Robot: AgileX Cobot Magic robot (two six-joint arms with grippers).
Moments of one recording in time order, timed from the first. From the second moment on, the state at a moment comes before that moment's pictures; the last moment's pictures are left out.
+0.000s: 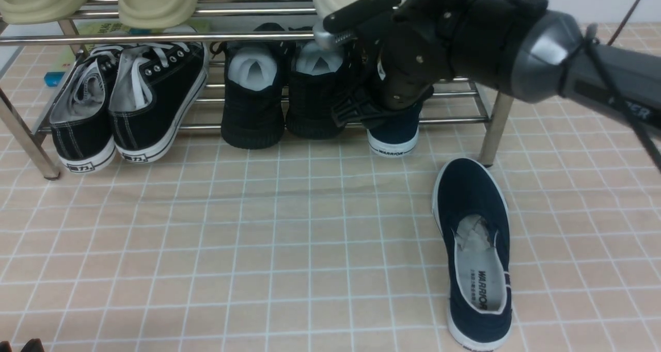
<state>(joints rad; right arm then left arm) 0.65 2.06 -1.85 -0.37 0.84 0.38 -0.09 -0.01 0.03 0.28 0.38 -0.27</state>
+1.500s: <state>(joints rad) 0.90 1.84 -1.83 -0.03 1.26 0.11 -0.09 -0.01 0.03 0.28 0.38 -0.27</state>
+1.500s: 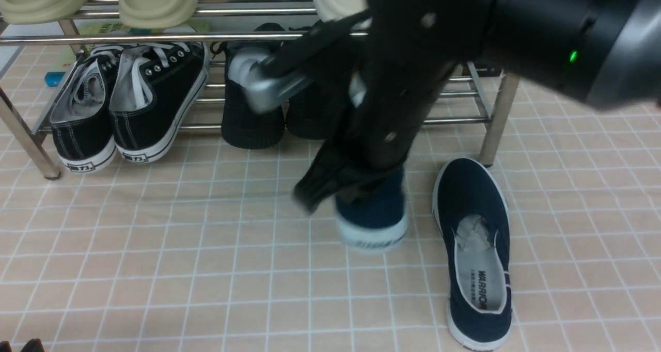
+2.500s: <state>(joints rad) 0.86 1.84 -1.55 -0.18 1.08 0.22 -0.09 -0.01 0.03 0.28 0.38 -0.27</state>
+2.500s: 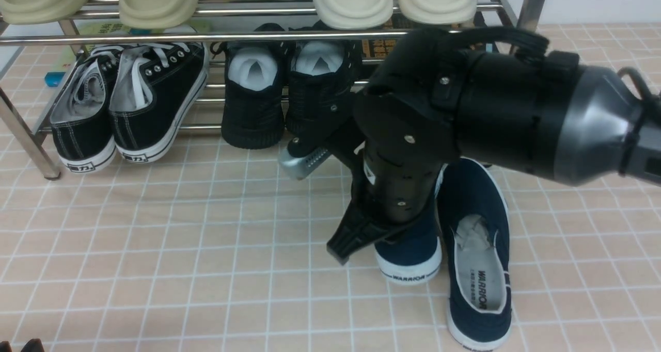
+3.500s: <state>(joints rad) 0.77 1.84 -1.48 0.09 1.00 0.08 -0.09 -0.01 0.03 0.28 0.38 -0.27</state>
